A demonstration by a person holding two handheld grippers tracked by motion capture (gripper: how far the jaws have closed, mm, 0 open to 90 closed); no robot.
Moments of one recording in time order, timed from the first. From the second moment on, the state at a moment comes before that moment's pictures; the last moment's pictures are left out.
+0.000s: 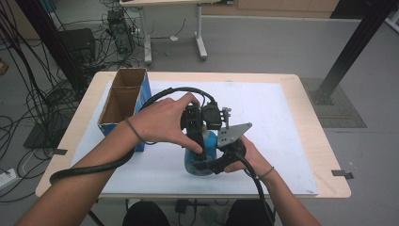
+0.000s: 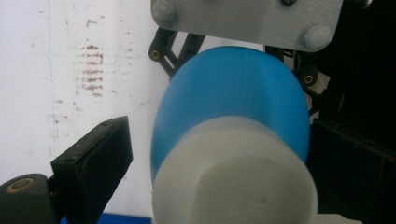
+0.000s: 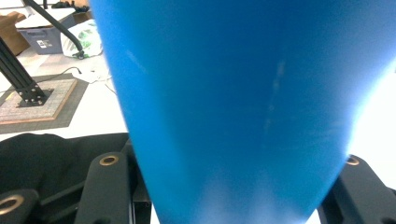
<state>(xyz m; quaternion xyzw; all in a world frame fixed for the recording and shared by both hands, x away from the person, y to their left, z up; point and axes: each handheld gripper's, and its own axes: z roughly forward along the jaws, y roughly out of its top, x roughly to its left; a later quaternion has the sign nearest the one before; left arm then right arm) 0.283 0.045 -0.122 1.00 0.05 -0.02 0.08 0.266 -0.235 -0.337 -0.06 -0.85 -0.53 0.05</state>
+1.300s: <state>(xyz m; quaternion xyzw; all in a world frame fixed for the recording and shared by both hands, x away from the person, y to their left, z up) 0.284 0.042 -0.120 1.00 0.05 -0.02 0.08 0.268 -0.231 -0.336 -0.06 -0.85 -0.52 0.04</state>
